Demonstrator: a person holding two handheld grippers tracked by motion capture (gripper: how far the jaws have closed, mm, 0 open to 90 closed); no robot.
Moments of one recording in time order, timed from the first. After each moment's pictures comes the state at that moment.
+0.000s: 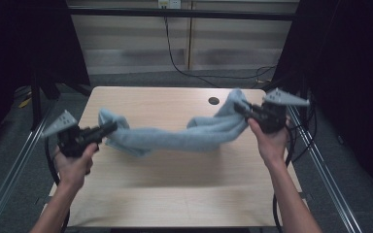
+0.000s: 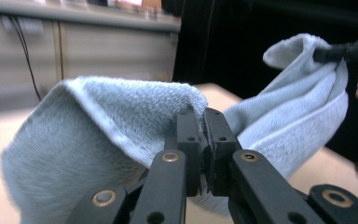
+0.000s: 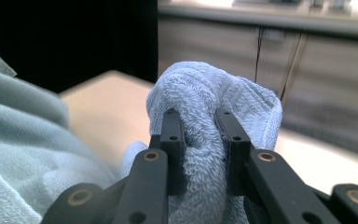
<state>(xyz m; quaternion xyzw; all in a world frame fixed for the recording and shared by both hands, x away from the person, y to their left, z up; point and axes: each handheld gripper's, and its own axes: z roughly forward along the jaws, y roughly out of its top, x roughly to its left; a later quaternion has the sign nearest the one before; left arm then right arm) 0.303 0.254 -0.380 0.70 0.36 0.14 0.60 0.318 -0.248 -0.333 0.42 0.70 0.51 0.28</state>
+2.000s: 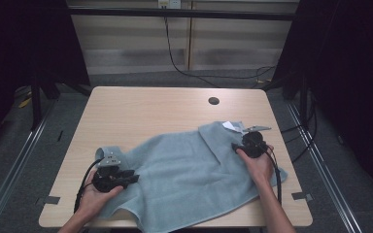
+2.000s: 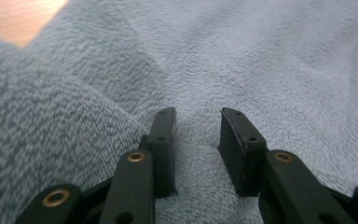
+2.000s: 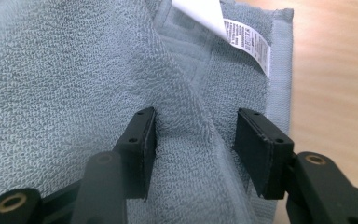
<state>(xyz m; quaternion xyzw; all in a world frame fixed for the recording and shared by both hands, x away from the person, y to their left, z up) 0.292 0.218 -0.500 0.84 0.36 0.04 0.41 0.361 -0.268 -0.502 0.56 0.75 0.29 0.21</state>
